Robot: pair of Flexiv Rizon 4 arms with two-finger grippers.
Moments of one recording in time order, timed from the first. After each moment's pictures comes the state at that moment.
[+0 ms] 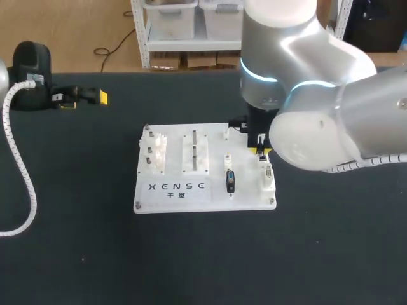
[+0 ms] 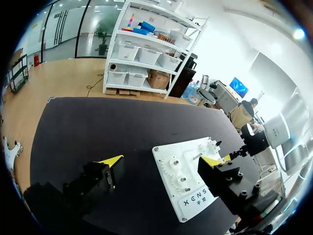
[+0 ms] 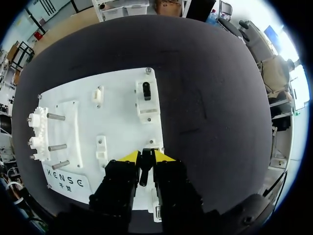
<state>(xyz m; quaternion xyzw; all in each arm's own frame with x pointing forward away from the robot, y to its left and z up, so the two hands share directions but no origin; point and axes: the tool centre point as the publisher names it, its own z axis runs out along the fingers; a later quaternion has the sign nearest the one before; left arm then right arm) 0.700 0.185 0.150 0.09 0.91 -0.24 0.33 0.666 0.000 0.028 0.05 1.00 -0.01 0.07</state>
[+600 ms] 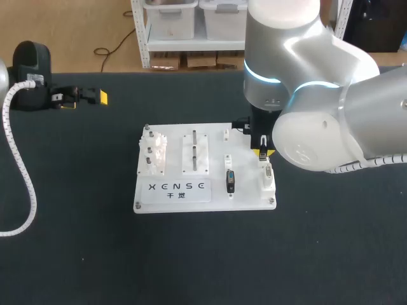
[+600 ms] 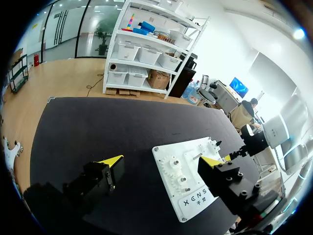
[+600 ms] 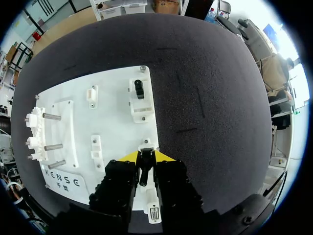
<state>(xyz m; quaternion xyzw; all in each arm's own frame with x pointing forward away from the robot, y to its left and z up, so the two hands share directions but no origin) 0.700 0.185 0.150 0.09 0.91 -0.24 0.33 0.664 -0.007 0.024 0.06 1.00 -0.01 0.06</state>
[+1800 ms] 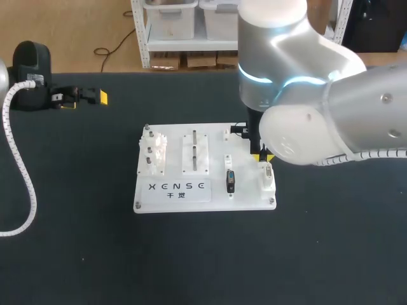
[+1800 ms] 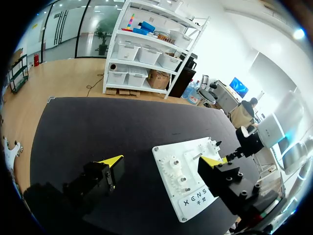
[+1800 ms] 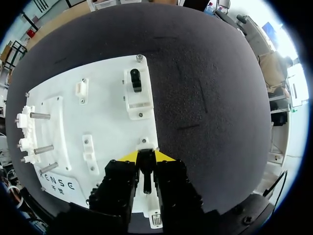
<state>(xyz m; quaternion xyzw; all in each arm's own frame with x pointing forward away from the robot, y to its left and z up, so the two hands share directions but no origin) 0.700 0.185 0.150 0.09 0.91 -0.24 0.33 0.662 -0.008 0.007 0.06 1.00 -0.03 0.03</state>
